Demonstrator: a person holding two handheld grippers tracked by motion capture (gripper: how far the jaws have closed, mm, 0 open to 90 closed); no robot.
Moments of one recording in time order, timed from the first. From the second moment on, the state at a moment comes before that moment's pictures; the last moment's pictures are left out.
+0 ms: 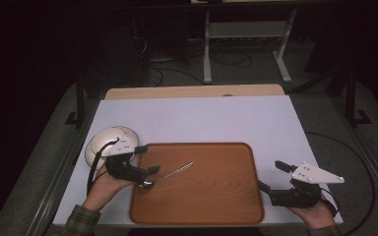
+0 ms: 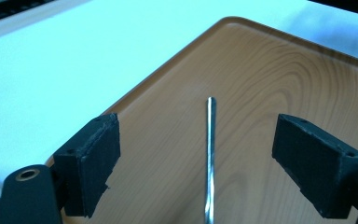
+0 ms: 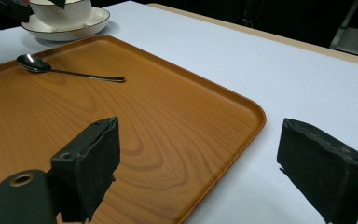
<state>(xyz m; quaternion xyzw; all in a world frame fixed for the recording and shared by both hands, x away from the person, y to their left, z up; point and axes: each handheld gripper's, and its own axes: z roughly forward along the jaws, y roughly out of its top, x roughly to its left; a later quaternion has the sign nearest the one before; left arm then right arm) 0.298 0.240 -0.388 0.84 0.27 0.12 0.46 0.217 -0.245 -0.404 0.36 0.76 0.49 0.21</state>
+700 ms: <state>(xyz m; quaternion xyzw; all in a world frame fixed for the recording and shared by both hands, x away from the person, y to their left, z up) 0.267 0.295 -0.398 0.81 0.32 0.15 0.47 0.216 -0.245 -0.404 0.36 0.76 0.49 0.22</state>
